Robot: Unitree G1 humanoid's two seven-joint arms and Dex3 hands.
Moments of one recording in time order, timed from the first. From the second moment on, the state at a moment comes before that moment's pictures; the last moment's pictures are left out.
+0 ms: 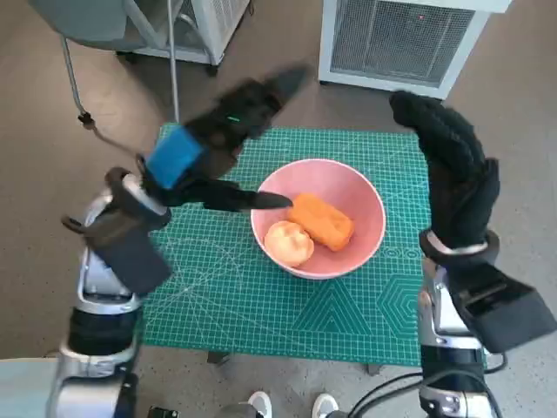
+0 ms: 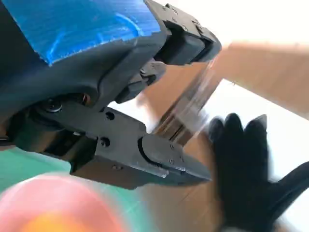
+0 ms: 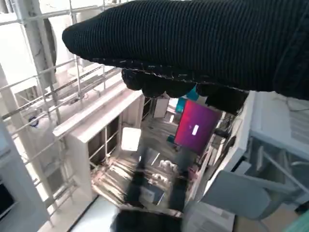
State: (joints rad) left arm -0.62 0.28 0.05 0.06 0.07 -0.31 -0.40; right arm -0.59 -0.13 -0.09 0.25 0.19 -0.65 0.22
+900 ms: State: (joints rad) left arm -0.44 0.30 0.07 0.08 0.04 -0.41 -0.31; right arm -0.61 -0.10 -0.08 0.26 0.15 -0.64 0.19
